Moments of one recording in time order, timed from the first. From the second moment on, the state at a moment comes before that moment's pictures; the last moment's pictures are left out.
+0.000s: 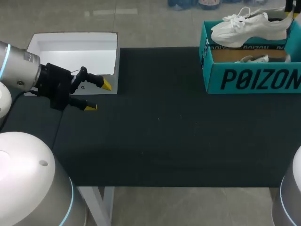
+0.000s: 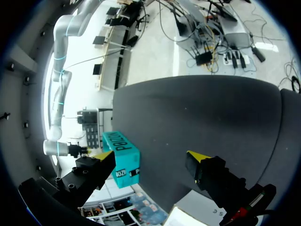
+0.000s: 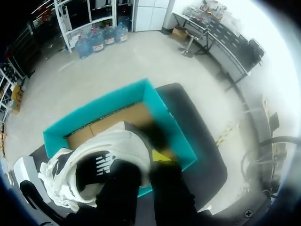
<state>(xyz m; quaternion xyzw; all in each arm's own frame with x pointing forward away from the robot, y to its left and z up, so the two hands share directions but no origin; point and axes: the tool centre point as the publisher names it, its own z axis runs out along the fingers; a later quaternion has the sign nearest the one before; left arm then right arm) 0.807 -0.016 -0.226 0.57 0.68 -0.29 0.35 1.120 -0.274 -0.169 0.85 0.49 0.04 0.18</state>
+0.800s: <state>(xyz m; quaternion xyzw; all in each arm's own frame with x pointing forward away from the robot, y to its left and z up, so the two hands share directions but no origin) 0.807 -0.016 -0.226 0.57 0.68 -0.29 0.35 1.177 -0.315 -0.227 0.88 0.45 0.03 0.17</state>
